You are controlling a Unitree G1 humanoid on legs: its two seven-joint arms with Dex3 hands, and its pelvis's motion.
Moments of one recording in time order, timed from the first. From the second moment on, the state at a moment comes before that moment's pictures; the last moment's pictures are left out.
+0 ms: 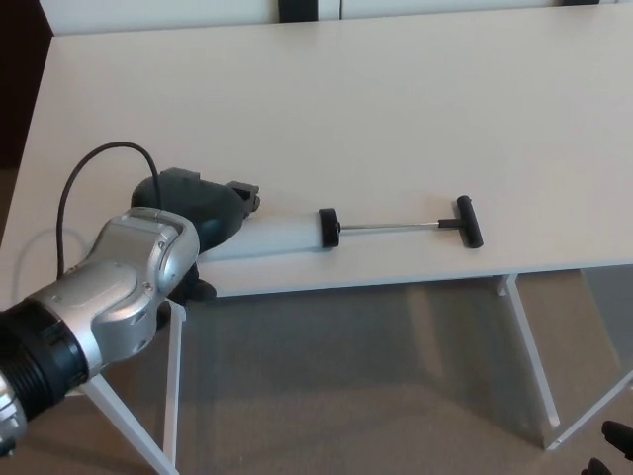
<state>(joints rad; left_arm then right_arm) -0.79 0.65 -1.04 0.35 0.50 0.41 -0.23 0.00 -0.21 -0.27 1.05 0.14 -0.42 0.03</state>
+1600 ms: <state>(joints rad) -0.88 0.37 -0.98 0.63 0.90 0.37 -0.11 -0.01 -0.23 -0.24 0.97 0.08 -0.35 -0.02</state>
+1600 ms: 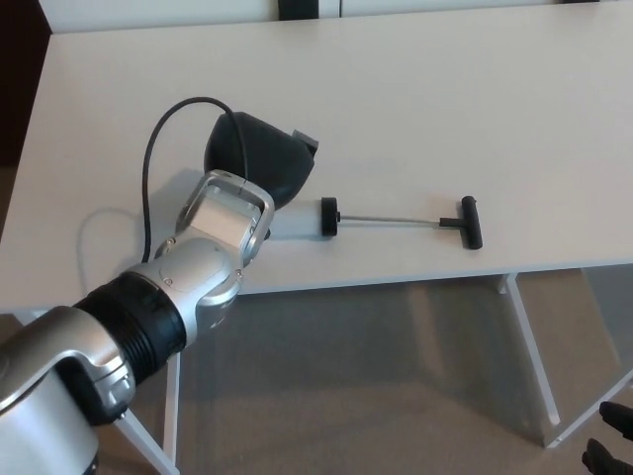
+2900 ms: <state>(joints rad) -0.84 0.25 -0.81 0.86 0.86 0.21 -0.02 -0.07 -0.23 -0.25 0.95 0.08 -0.33 -0.02</state>
